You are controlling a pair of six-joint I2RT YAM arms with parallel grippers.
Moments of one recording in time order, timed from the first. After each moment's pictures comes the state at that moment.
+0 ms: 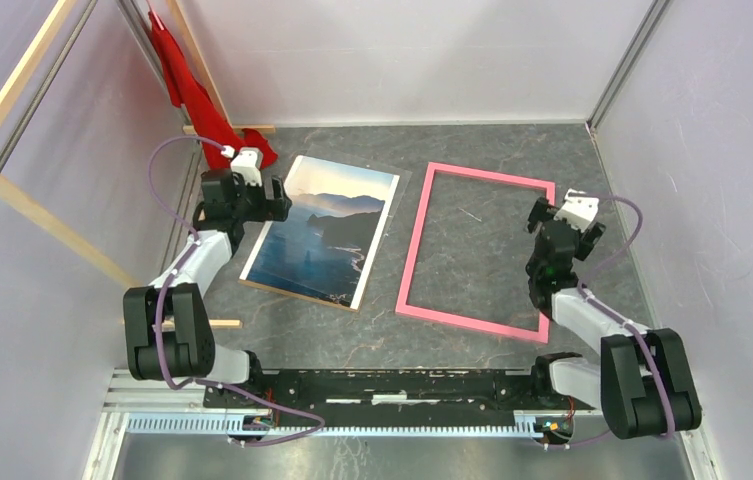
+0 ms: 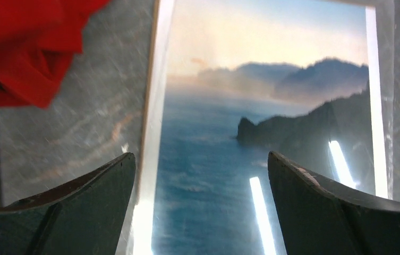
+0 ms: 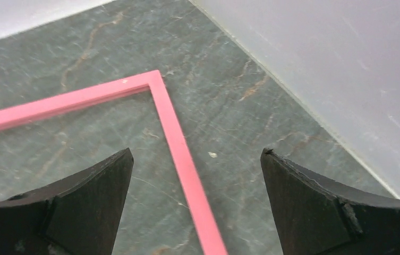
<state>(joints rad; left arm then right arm) 0.07 1.41 0.84 0.10 0.29 0.05 0.12 1.17 0.31 0.68 0.70 0.06</state>
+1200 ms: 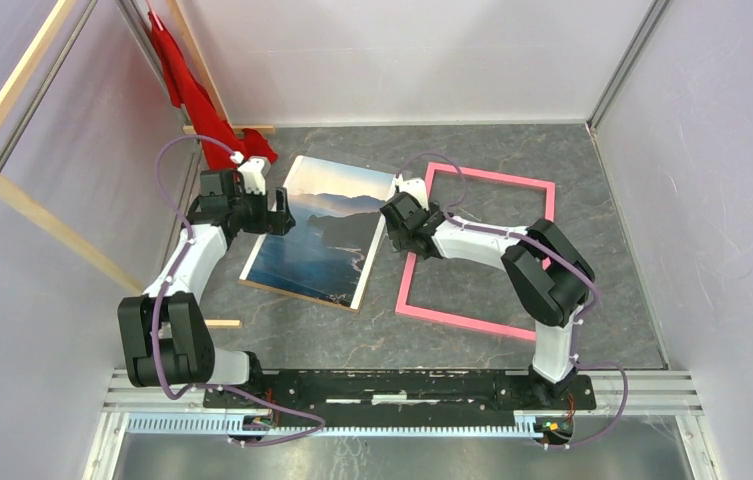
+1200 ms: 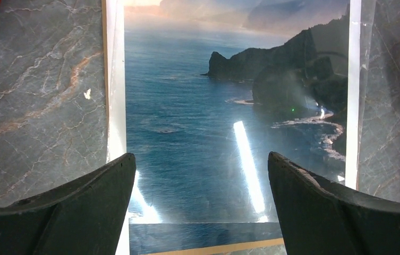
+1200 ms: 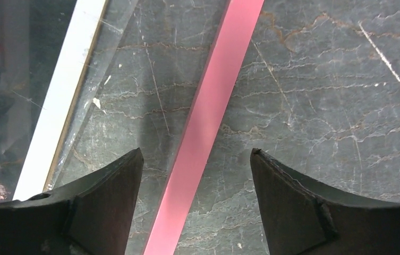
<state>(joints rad) 0.07 1.38 0.93 -0.33 0.37 0.12 0.76 1.90 1.22 -0.28 0.52 0.45</state>
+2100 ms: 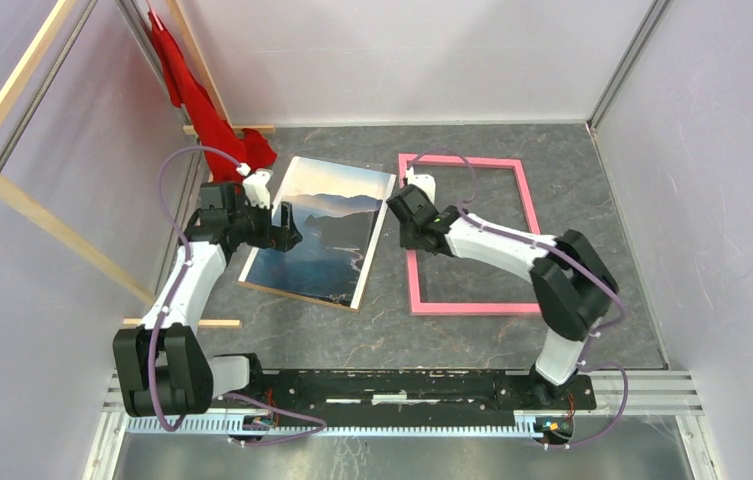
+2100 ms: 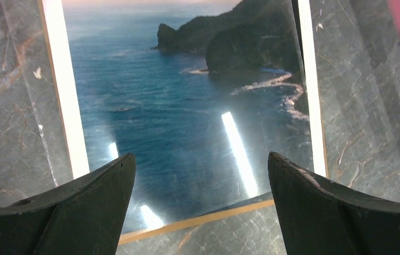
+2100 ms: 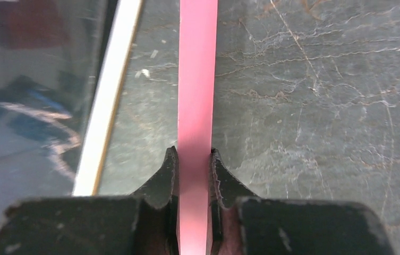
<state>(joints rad) 0.05 1.26 0.88 -0.43 0.46 0.15 0.77 1.82 1.22 -0.37 0.39 0.58</state>
